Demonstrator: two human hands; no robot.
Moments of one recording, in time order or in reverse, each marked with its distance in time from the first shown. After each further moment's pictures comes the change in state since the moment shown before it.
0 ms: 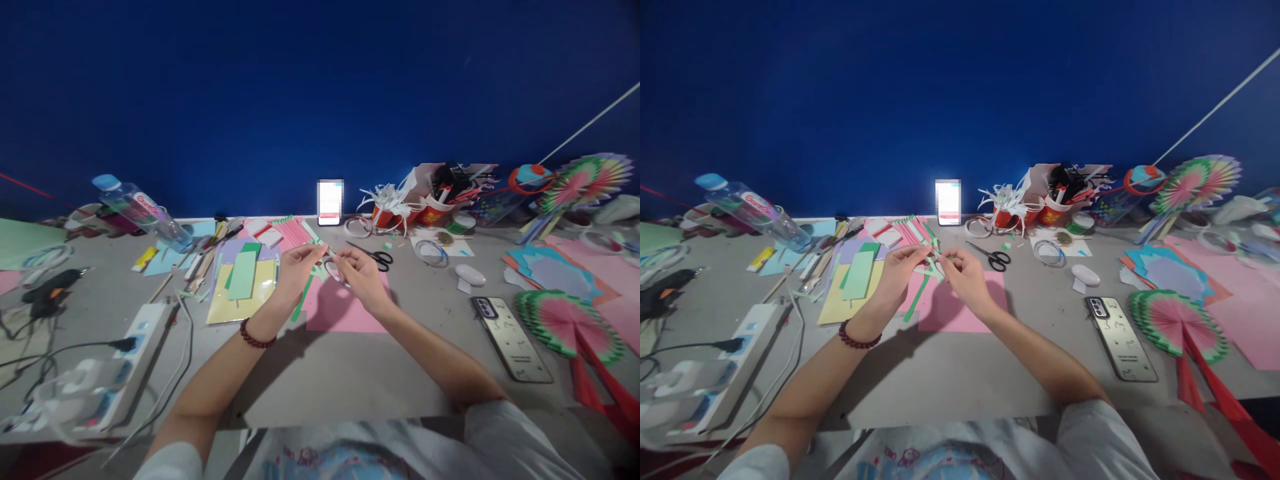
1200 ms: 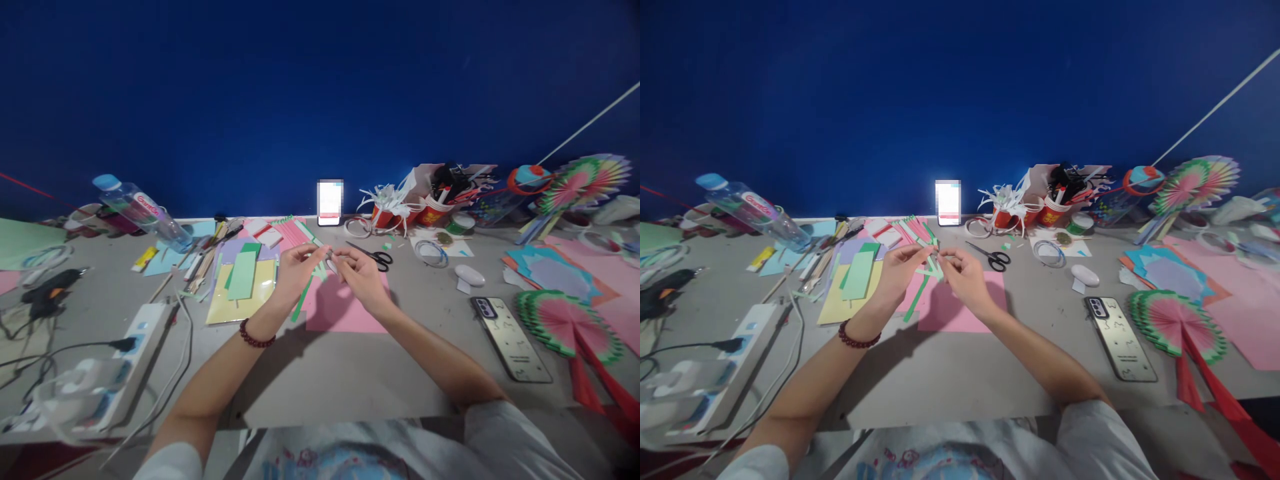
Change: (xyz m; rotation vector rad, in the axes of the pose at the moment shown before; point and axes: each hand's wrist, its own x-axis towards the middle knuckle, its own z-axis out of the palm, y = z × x) left_hand 0.000 0.002 0.001 0.150 -0.022 0.104; right_hand 0.001 -0.001 0.000 -0.070 -0.007 -0.034
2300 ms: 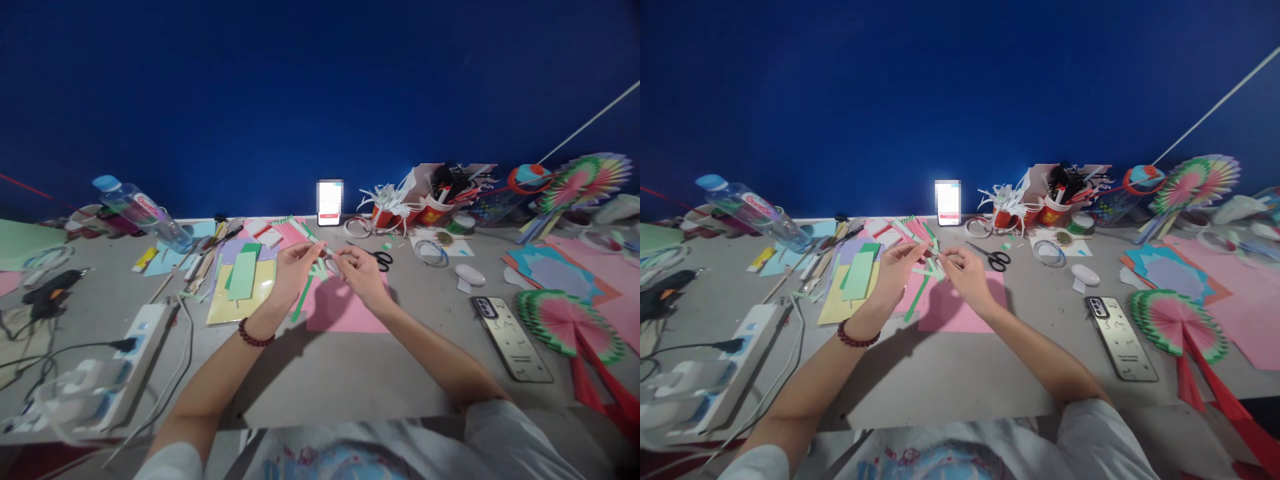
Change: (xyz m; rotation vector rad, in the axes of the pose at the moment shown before) left_hand 0.003 0.002 -0.004 -0.004 0.054 -0.031; right_hand 0.005 0.006 -0.002 -0.003 0.044 -0.014
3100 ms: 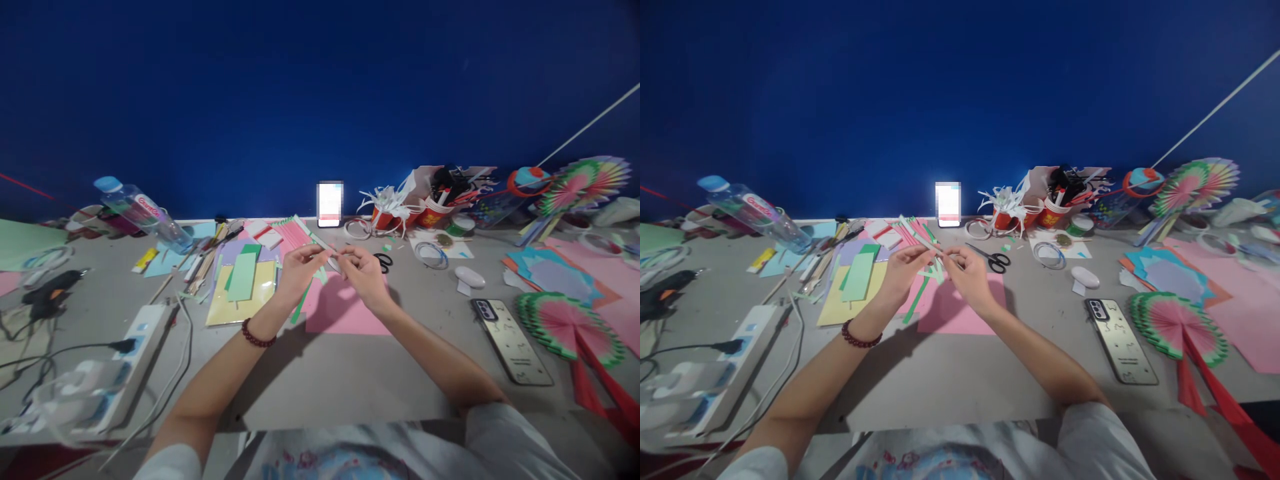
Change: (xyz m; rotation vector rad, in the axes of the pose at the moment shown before) left_hand 0.001 -0.007 0.004 -0.117 -0.114 -0.029; right_hand 0.002 -0.001 -0.001 0.022 0.016 -0.073
